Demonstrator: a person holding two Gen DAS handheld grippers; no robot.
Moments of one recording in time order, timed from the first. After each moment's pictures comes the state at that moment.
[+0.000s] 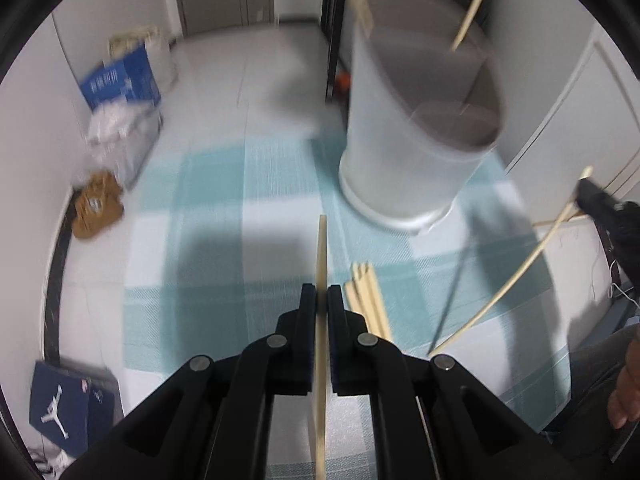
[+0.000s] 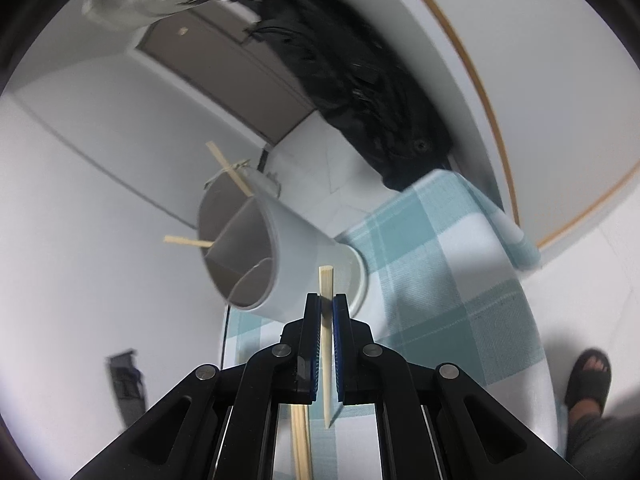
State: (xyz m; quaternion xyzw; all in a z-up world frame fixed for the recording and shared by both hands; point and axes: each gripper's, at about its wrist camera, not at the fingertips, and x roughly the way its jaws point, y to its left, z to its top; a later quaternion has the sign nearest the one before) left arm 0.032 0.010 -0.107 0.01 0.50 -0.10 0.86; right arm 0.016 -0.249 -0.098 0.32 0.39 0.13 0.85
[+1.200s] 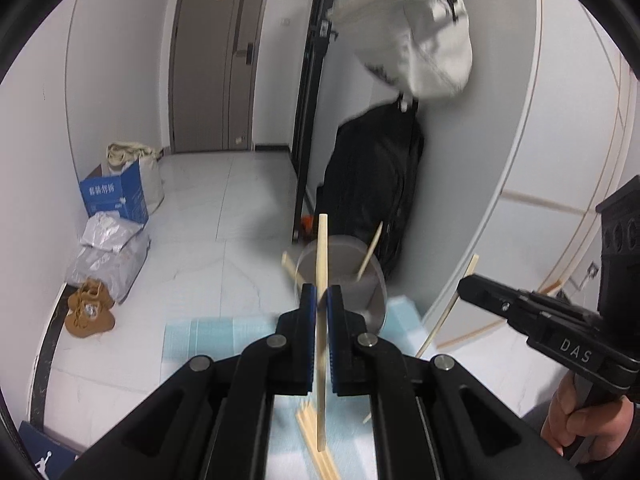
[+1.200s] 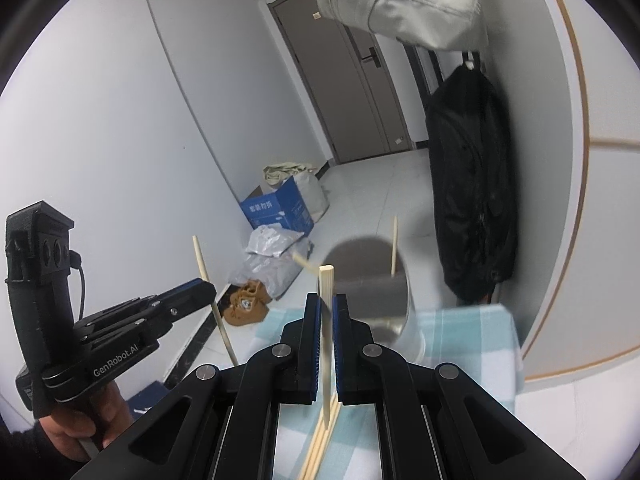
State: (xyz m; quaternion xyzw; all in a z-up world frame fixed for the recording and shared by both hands) left arm 0.025 0.001 0.035 -0.04 0.30 -0.15 0.94; right arm 0.008 -0.178 0.030 0.12 0.30 0.22 0.92
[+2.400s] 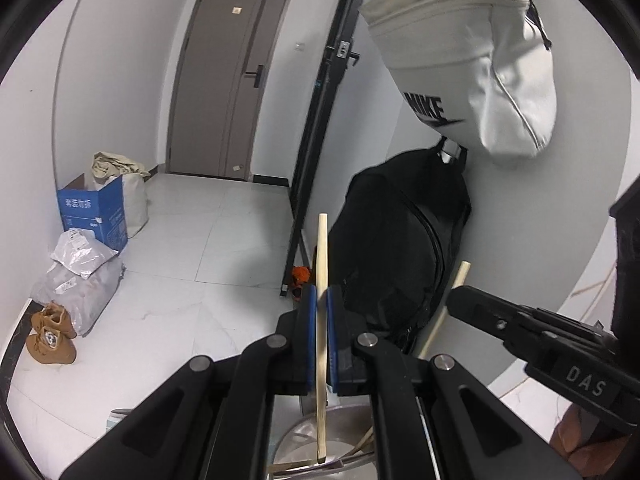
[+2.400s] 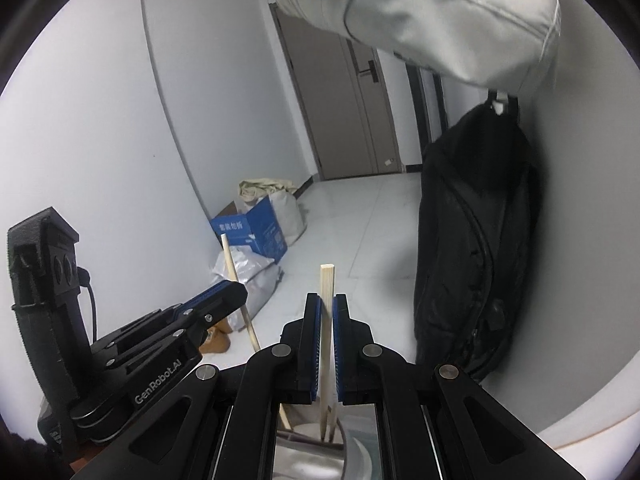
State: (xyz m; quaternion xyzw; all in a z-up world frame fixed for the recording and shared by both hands) left arm 0.154 -0.011 0.001 -0.09 0.25 -0.14 0.95; right arm 0.163 -0.176 0.041 0.07 0.28 0.20 0.94
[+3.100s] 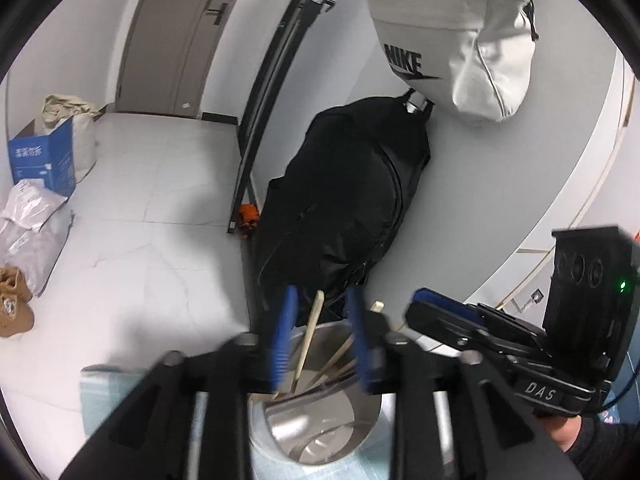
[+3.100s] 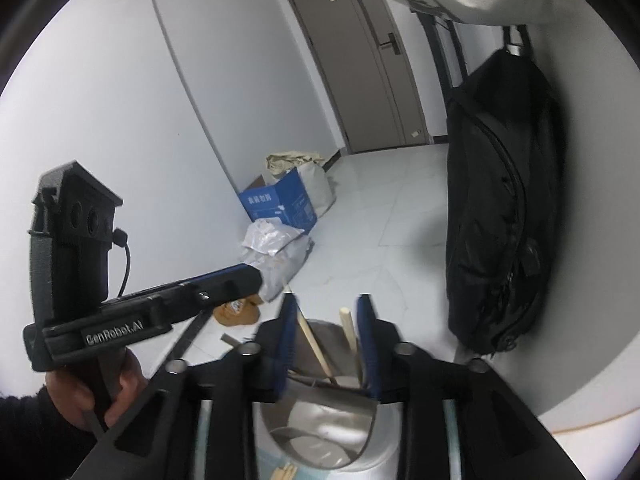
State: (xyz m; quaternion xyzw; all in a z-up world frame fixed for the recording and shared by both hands) left arm 0.149 0.012 0.000 -0.13 0.35 -0.26 0.89; right arm 0.141 -0.179 0.007 0.09 0.32 0.25 0.91
